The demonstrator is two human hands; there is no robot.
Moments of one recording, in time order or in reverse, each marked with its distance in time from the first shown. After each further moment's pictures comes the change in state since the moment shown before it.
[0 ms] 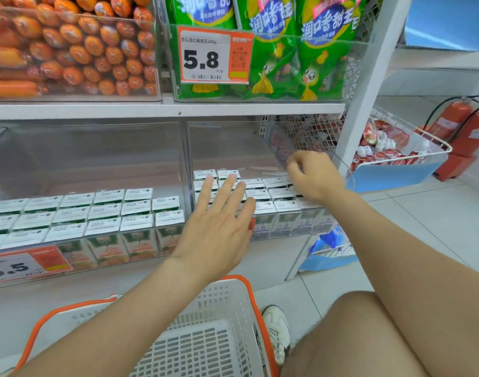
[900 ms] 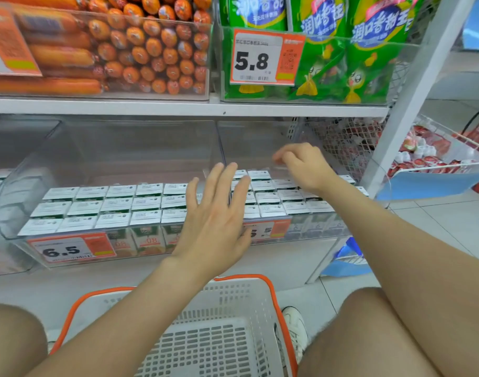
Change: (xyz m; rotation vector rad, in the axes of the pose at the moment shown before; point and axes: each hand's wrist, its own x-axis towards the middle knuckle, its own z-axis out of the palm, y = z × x) left_hand -0.035 -0.041 -0.002 -0.163 0.095 -0.259; right_hand 0.029 -0.079 0.027 0.232 -0.178 -0.032
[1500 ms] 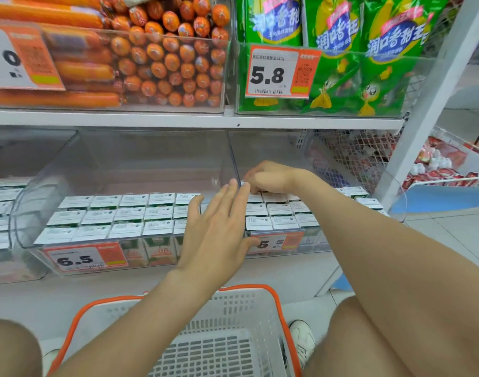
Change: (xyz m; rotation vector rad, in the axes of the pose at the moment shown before) left_hand -0.002 -0.011 0.000 -0.036 -0.024 -0.100; right_hand 0.045 -0.056 0.041 -0.053 -0.540 0.122
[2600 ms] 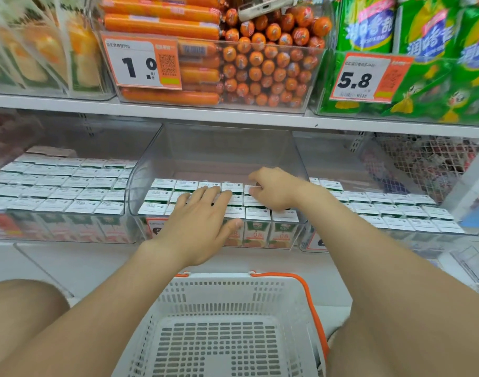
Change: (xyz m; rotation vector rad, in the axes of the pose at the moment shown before) left_hand -0.055 -0.132 -0.051 0.027 -0.338 -0.103; right_hand -0.019 -0.119 0.077 -0.344 0.049 -0.227
